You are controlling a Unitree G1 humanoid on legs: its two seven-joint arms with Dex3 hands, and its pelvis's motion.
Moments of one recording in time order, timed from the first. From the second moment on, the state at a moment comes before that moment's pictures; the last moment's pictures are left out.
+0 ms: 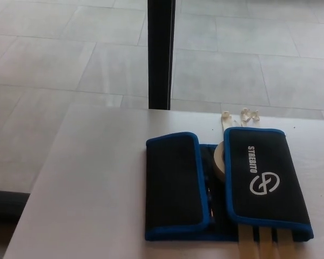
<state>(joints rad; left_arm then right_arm) -0.08 0.65 0.41 1.22 -0.08 0.05 -0.10 0.15 -0.79 -0.50 1.11 0.08 -0.20 0.06</state>
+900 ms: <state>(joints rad) -0.09 0.65 0.42 1.24 -0.10 0.04 -0.11 -0.11 -0.92 -0.89 0.88 0.29 0.03 -0.02</state>
